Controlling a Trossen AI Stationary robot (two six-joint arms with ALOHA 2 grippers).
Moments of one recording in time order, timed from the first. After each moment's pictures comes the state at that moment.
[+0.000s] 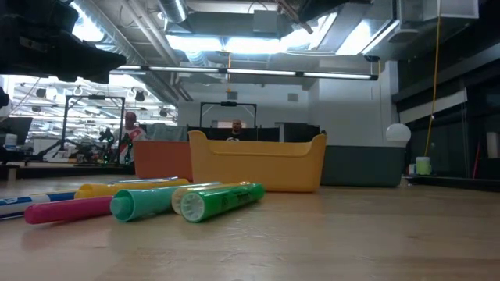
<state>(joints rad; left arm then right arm) 0.01 0.01 0.01 0.03 -0.01 0.17 -0.03 1.41 1.54 -0.91 0.14 -0.60</state>
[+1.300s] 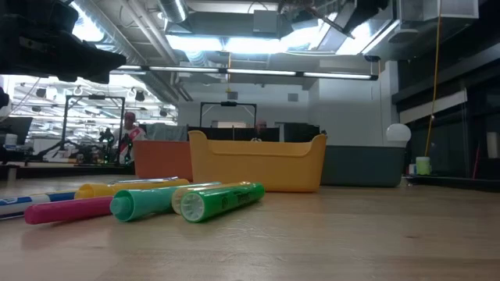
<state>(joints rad) 0.01 0.01 0.01 0.03 -0.01 0.17 -0.57 1.15 1.54 -1.02 0.17 -0.50</state>
